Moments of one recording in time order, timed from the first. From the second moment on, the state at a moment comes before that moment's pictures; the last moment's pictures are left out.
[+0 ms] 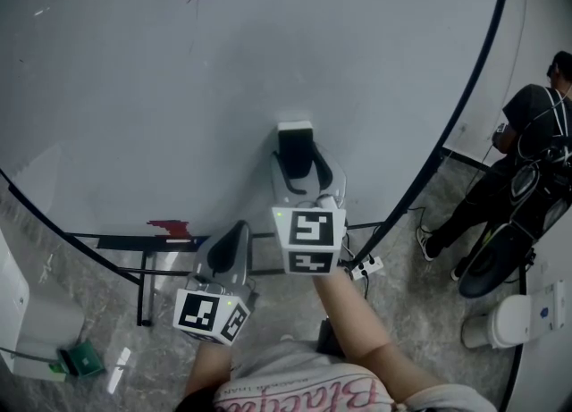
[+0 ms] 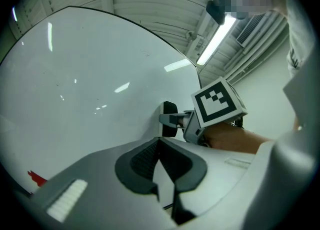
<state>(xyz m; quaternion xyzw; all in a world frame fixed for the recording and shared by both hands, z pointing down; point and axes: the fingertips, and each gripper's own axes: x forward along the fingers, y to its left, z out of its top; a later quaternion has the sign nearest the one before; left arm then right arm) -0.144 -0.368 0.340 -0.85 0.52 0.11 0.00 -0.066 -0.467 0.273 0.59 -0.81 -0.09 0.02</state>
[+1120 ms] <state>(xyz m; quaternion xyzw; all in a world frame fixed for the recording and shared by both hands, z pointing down) -0.127 -0.362 0.340 -0.87 0.48 0.10 0.01 -0.059 -0.351 0.361 0.50 -0.86 -0.06 0.01</state>
